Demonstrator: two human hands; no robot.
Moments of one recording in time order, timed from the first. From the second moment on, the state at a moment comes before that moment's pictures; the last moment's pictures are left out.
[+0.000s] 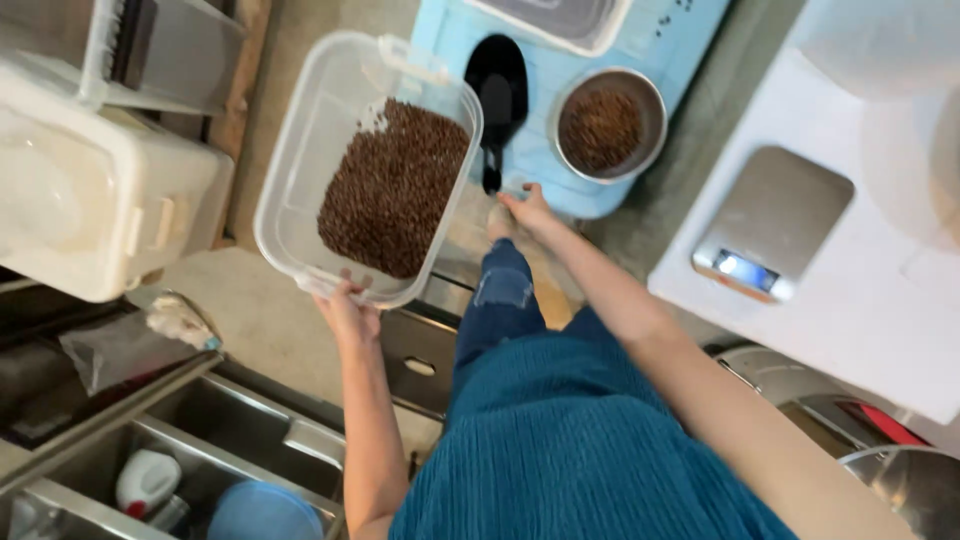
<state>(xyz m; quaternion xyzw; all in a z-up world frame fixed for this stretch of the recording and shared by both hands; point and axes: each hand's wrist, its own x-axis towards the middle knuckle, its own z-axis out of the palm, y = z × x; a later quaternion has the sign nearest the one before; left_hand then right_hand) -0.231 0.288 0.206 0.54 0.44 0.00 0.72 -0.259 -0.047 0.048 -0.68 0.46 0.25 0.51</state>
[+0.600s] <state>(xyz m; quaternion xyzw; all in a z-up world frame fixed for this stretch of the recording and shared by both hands) -0.110 0.228 0.181 0.54 0.46 -0.09 0.69 -0.234 -0.022 0.020 -0.54 0.53 0.08 0.65</state>
